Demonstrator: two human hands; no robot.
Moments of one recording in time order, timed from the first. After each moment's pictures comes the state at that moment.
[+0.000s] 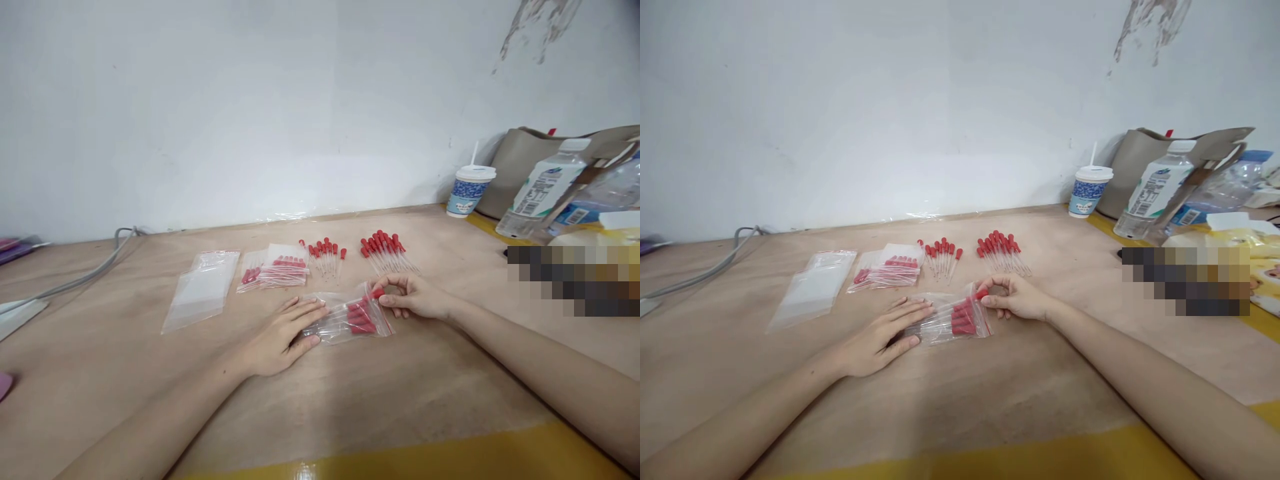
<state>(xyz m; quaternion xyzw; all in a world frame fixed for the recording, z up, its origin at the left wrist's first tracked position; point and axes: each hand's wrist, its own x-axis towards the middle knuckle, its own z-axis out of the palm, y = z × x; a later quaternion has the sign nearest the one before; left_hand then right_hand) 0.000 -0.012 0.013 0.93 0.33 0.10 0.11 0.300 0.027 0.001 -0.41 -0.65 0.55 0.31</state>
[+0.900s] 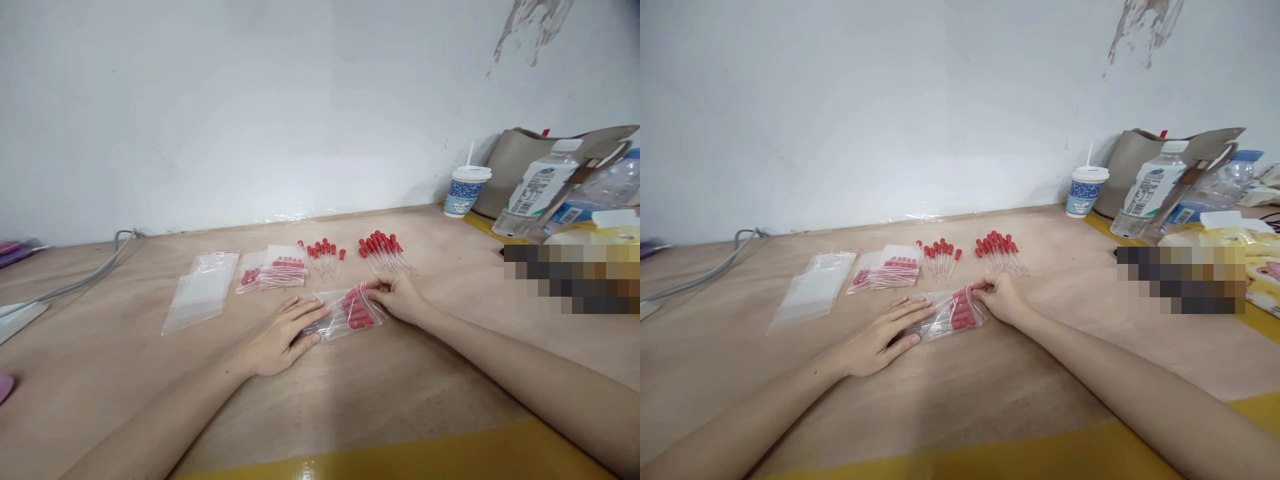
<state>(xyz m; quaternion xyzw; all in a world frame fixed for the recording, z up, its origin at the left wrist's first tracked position) 0.000 -0.011 0.010 0.93 0.33 0.12 0.09 0.267 0.033 -0.018 -0.51 -0.66 0.36 0.42</state>
